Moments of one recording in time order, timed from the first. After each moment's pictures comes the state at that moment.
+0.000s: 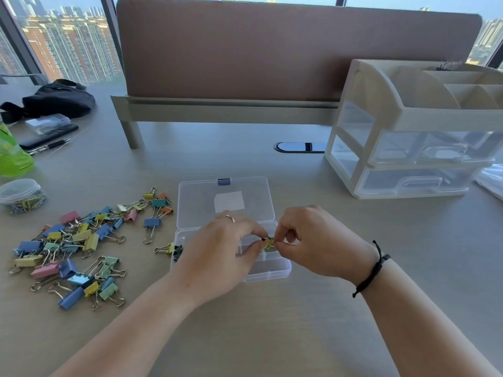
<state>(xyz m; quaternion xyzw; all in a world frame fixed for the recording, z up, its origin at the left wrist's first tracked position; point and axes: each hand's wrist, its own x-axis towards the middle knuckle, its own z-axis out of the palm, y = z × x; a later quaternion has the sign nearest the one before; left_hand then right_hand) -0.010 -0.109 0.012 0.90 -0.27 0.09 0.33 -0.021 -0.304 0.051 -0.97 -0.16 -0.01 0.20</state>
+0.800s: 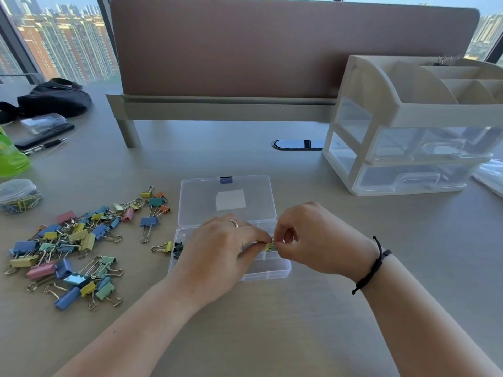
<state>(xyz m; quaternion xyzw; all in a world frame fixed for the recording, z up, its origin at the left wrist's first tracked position) -0.008 -0.113 0.005 0.89 -0.33 0.16 0.27 -0.023 -0.305 0.056 -0.97 -0.15 0.02 0.18</state>
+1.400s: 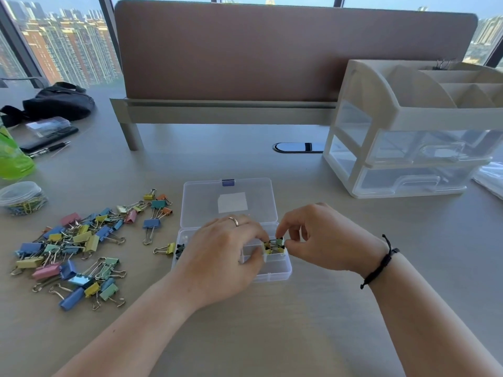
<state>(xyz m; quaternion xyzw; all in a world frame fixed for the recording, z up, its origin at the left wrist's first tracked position) -0.014 -0.112 0.016 0.90 -0.31 0.13 0.28 -0.020 -0.319 0.055 -0.97 -0.14 0.03 0.20</state>
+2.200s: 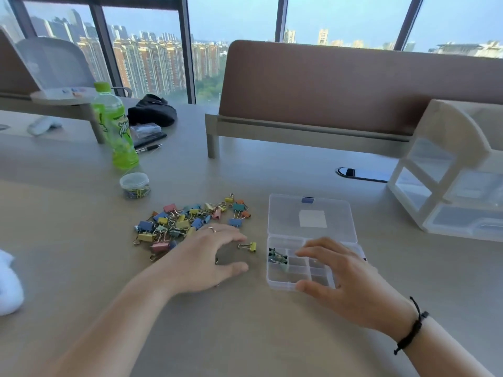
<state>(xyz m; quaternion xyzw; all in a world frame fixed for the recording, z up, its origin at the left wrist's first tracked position) -0.018 0.049 0.006 0.95 -0.19 -0.01 0.25 -0.049 -0.245 0.023 -0.95 -0.25 -0.05 0.20</state>
